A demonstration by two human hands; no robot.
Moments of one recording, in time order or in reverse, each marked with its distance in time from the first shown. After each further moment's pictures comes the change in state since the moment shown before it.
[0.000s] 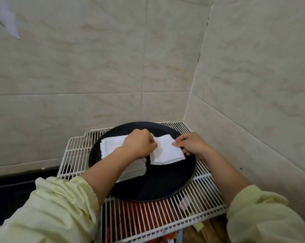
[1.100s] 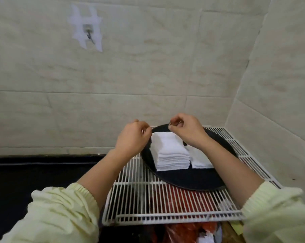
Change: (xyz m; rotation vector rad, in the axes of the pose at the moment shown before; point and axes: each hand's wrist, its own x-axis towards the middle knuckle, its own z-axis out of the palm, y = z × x) left_hand -0.094 -0.092 -0.059 -0.074 0.533 -0.106; right_hand -0.065 -0.113 0.100 -0.253 0.049 -0.615
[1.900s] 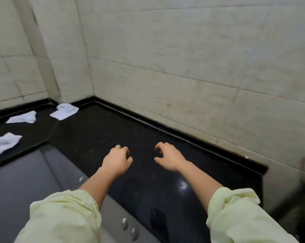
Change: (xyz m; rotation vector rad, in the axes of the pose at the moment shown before) left_hand -0.349 -0.408 -0.361 0.459 -0.034 -0.807; right_hand -0.151 -0.391 0.470 -0.216 -0.700 -0.527
